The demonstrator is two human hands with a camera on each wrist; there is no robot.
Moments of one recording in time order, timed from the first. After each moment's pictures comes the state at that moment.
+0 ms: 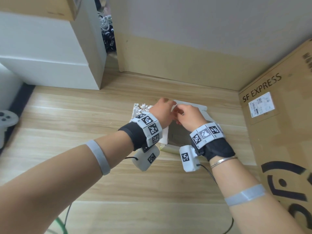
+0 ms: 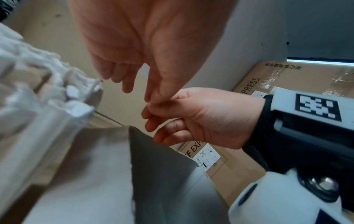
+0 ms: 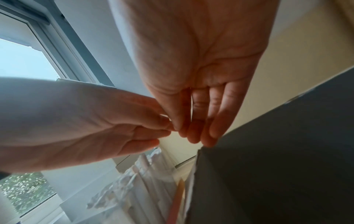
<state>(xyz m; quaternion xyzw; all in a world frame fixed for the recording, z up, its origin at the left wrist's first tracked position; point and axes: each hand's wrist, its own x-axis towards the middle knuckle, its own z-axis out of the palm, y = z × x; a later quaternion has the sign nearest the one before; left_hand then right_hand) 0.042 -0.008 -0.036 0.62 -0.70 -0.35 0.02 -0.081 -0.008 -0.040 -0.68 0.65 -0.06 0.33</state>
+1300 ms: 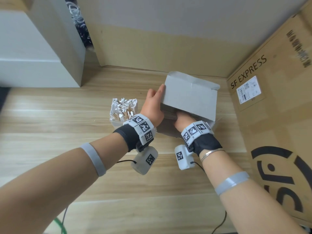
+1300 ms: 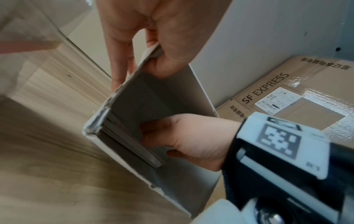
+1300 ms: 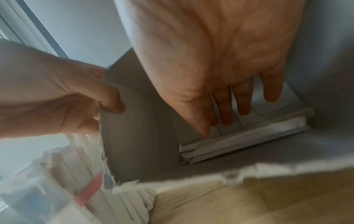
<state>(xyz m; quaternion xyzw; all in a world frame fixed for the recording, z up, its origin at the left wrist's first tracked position) 0.004 -0.002 -0.060 0.62 -0.64 -0.41 0.21 -0.118 0.004 -0.082 -0.61 0.73 0.13 0.27</state>
